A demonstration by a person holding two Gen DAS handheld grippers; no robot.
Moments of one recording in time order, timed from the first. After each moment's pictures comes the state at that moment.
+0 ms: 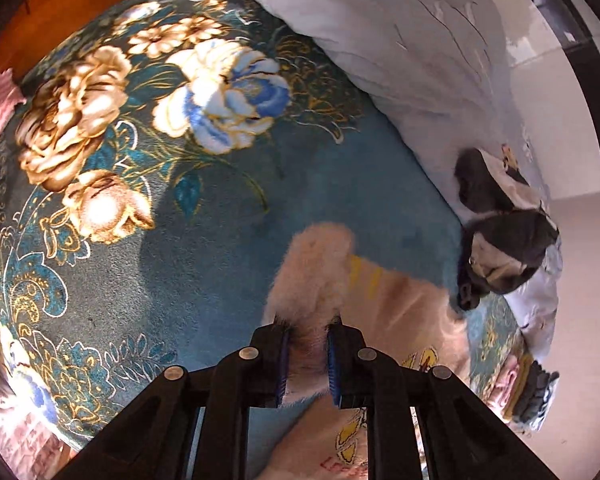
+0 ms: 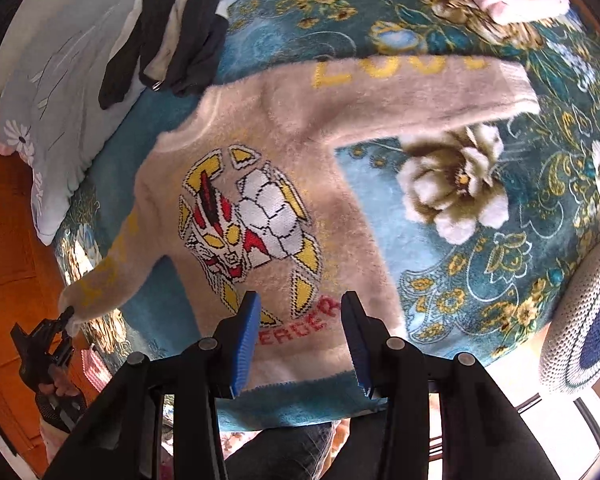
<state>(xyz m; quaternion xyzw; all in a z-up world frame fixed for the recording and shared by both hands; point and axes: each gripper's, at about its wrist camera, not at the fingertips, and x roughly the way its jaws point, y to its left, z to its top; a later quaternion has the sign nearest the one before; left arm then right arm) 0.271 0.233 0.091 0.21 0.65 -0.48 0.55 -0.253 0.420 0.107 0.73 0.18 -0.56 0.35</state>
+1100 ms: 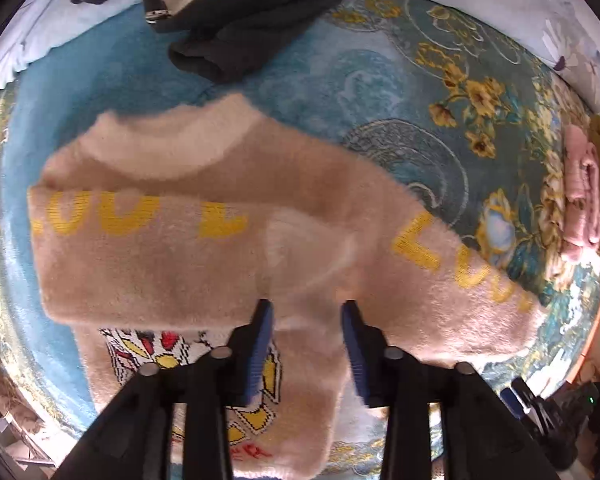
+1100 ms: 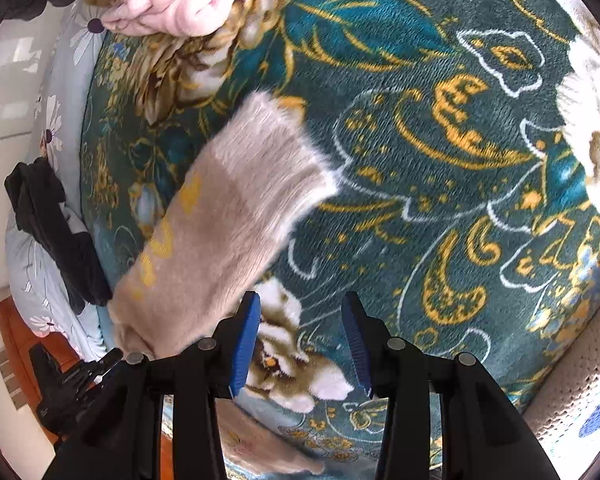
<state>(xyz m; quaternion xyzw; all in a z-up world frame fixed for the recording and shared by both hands) -0.219 0.192 0.001 0.54 0.55 -0.50 0.40 -0.539 0.523 -0.042 0.79 -0.03 -0.57 0.23</state>
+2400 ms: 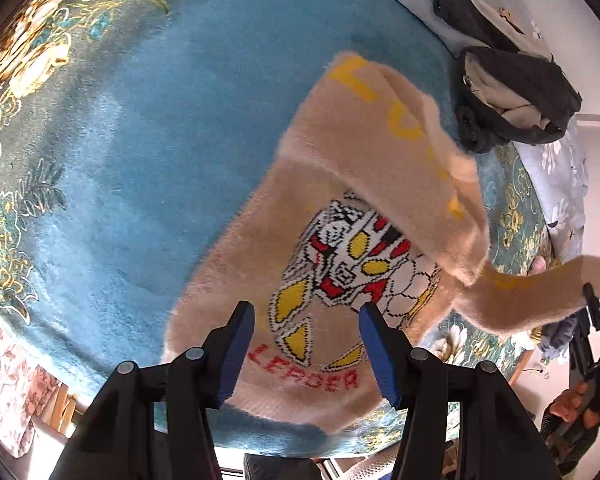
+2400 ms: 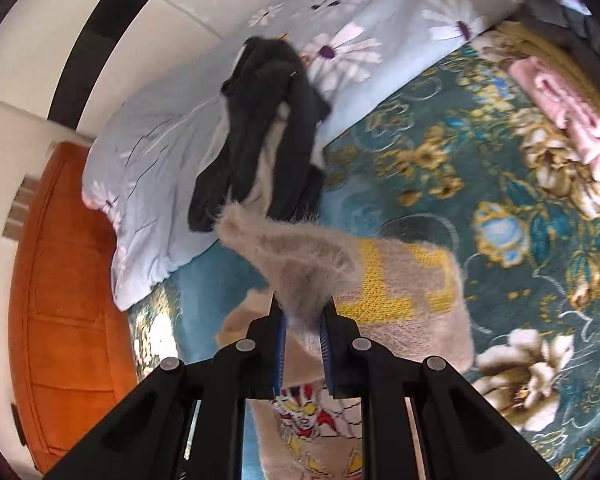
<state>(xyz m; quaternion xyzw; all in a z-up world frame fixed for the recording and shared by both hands) 0.091 0.326 0.044 0.31 0.71 -0.42 0.47 -0.321 0.291 0.136 0.62 0.05 -0.58 0.52</state>
